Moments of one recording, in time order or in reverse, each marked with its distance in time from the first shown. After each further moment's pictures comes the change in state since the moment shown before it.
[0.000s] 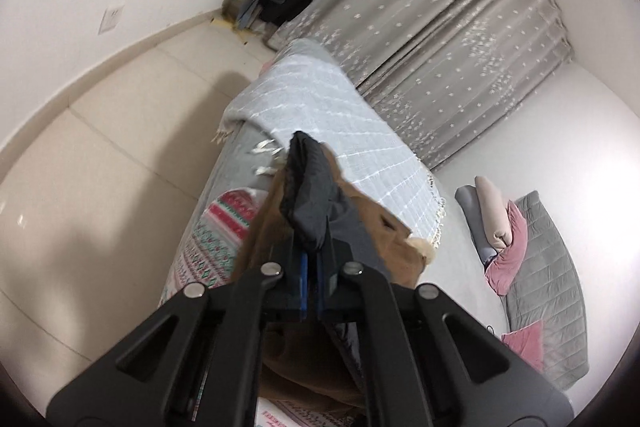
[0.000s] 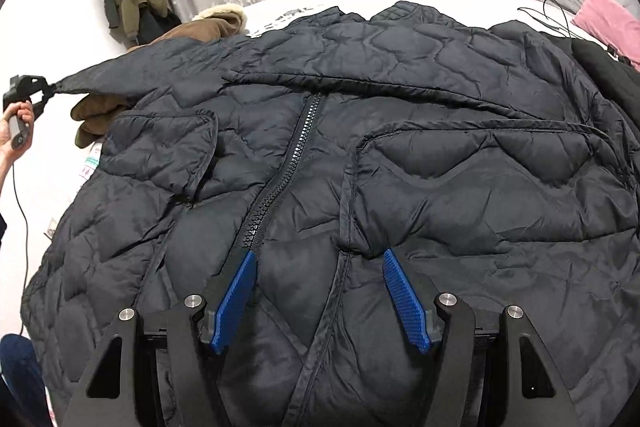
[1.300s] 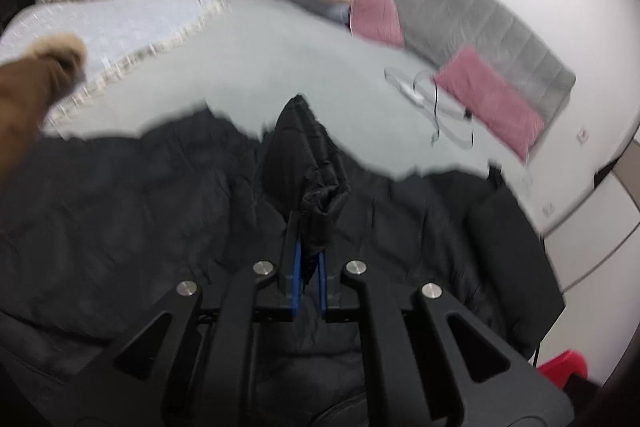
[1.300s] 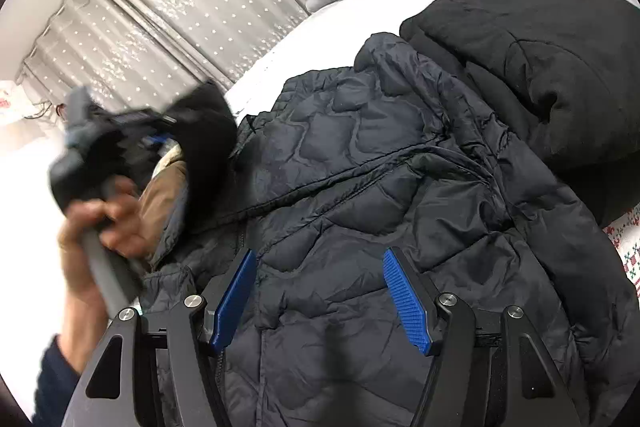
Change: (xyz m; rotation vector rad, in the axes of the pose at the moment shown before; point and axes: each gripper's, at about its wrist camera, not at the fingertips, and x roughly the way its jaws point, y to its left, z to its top) left arm 0.050 -0.339 -0.421 0.746 0.504 -0.303; right arm -0.070 -0.133 0.011 0.493 -0.197 0.127
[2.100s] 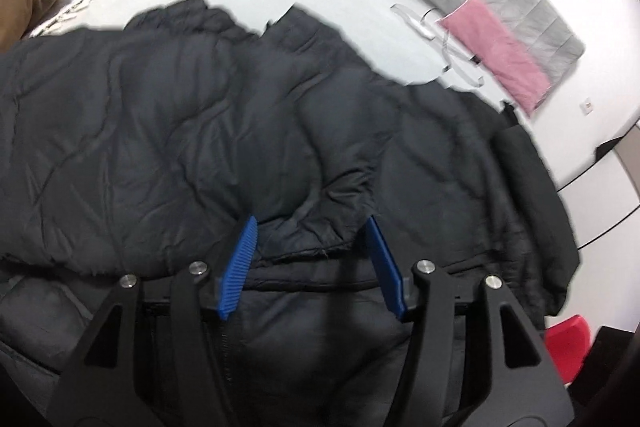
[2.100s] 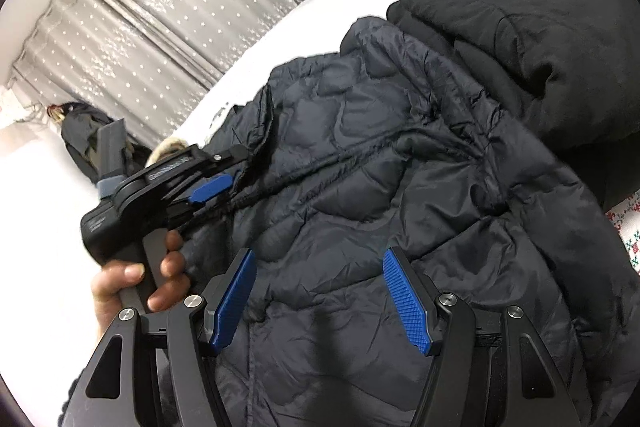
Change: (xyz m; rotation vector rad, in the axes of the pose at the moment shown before) left arm 0.048 0.006 -0.058 -0.027 0.183 0.008; right arm 0.013 -0.006 -0.003 0.020 0.057 -0.036
